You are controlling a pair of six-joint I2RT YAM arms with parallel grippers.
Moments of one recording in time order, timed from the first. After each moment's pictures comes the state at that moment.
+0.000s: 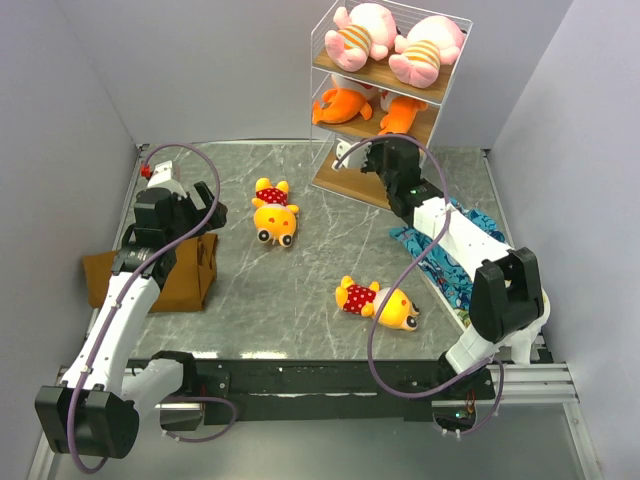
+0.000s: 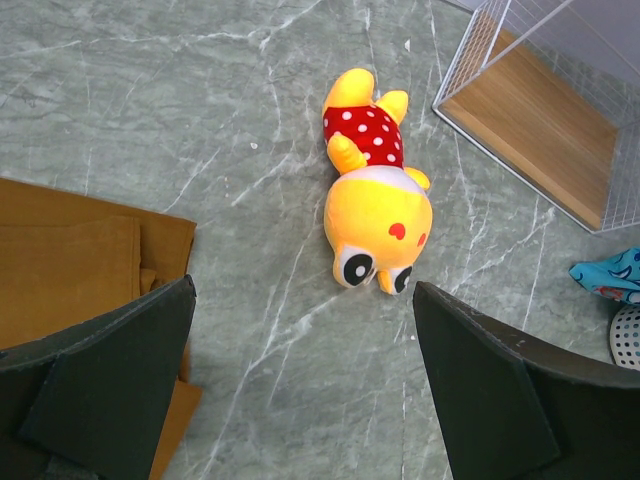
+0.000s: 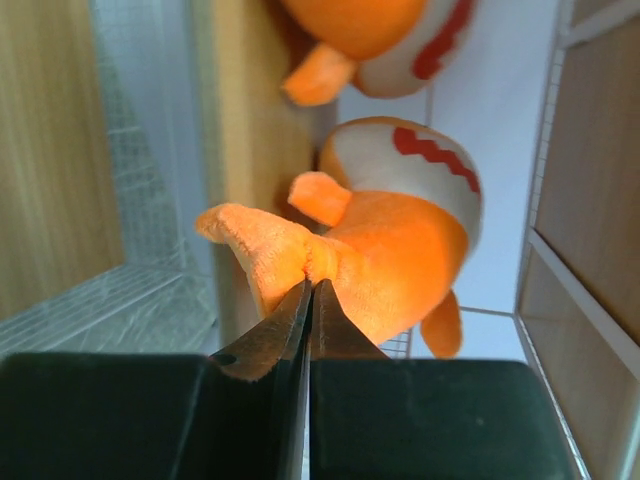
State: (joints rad) left arm -0.10 0.99 0.90 -0.33 0.04 -0.41; right arm 0.41 1.63 1.31 0.11 0.23 -1.37
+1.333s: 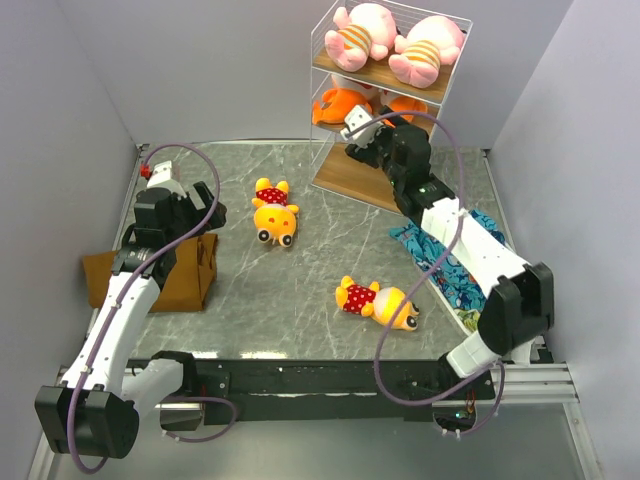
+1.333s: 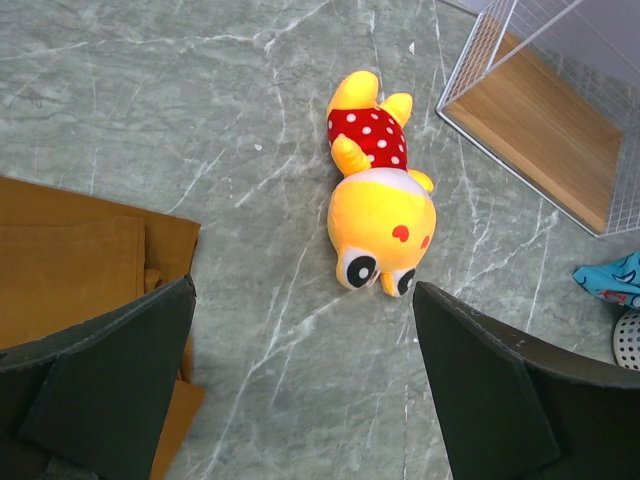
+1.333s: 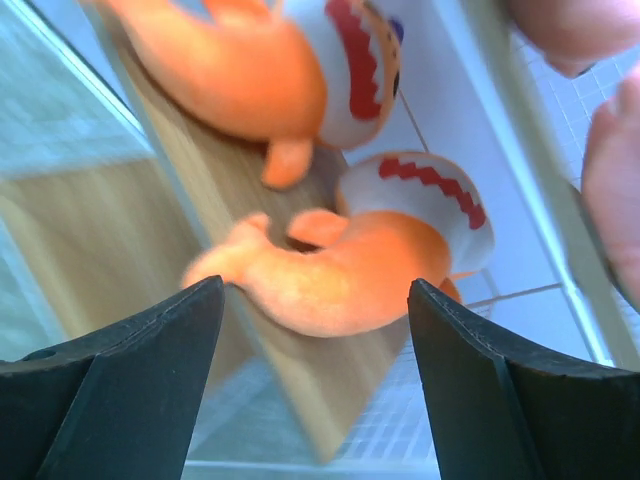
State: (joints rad) left arm -0.10 0.99 0.90 -0.33 0.03 -0.41; right arm 0.42 1.56 1.37 0.12 0.14 -0.87
